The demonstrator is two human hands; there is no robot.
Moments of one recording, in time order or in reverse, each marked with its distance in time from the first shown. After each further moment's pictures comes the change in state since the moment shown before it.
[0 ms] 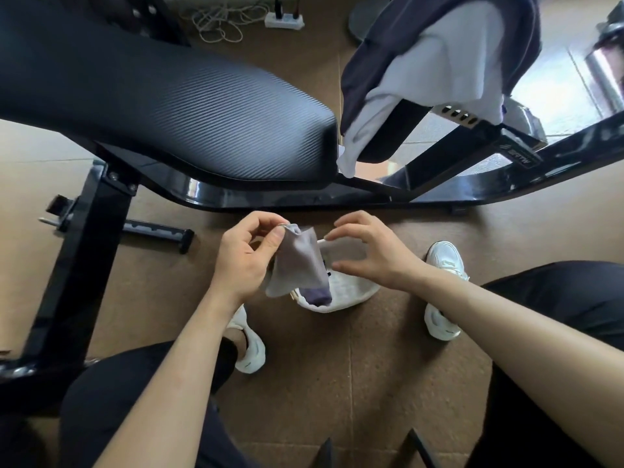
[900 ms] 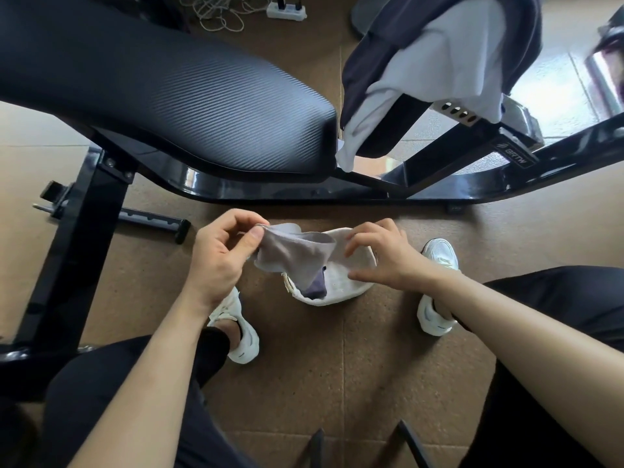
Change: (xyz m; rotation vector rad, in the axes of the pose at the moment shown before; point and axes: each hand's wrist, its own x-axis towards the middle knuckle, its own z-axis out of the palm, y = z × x) left_hand -0.019 0.008 -0.021 -0.103 0.019 -0.013; right_hand -0.019 0.016 -0.008 -0.208 -0.152 0.115
